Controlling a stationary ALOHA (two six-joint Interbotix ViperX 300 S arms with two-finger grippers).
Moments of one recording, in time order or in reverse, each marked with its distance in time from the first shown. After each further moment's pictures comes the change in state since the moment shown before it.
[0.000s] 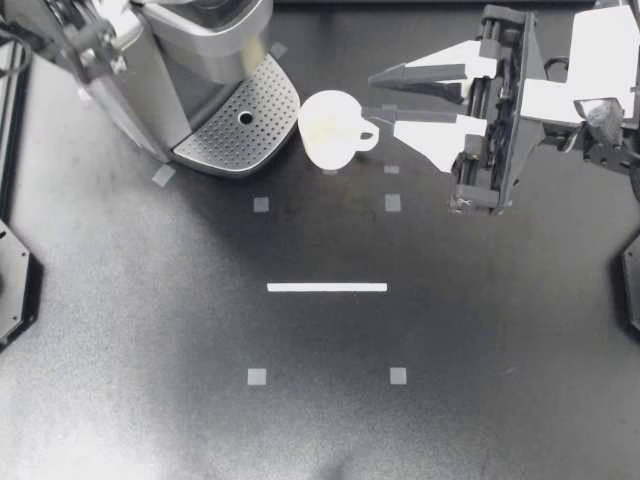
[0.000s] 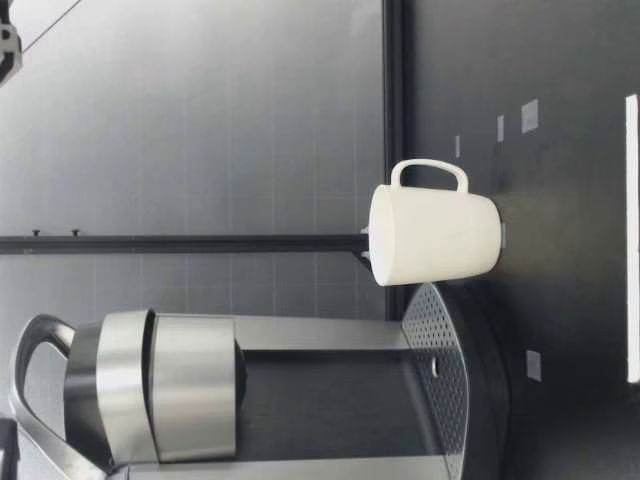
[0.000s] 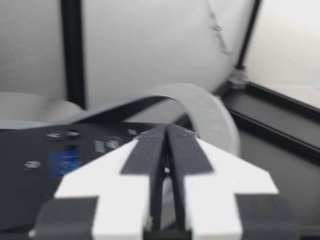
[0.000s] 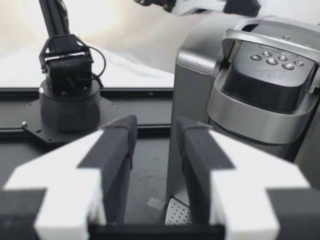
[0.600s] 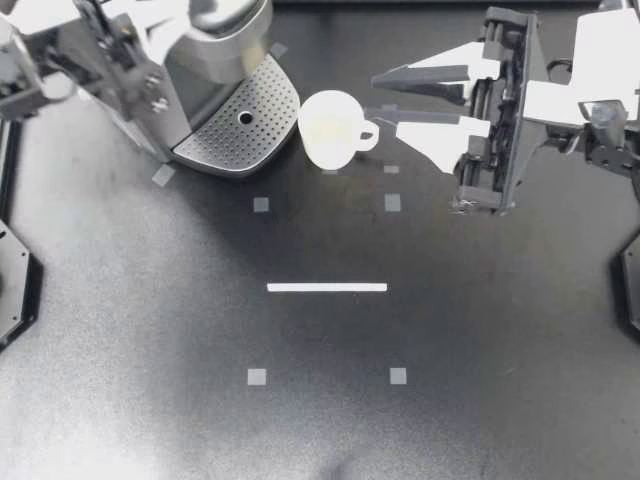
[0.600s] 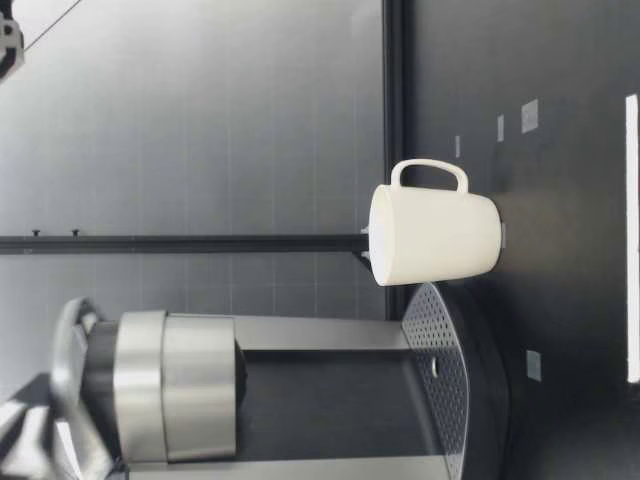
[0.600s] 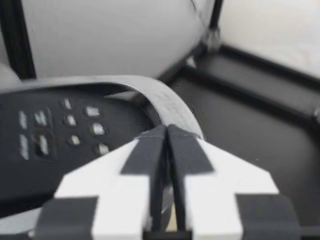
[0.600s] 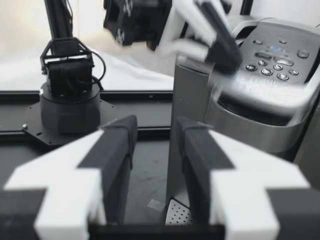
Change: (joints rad) left arm -0.081 0.120 -0.008 -0.020 0.040 -0.006; right arm 0.000 -0.008 0.018 0.000 -0.018 0.002
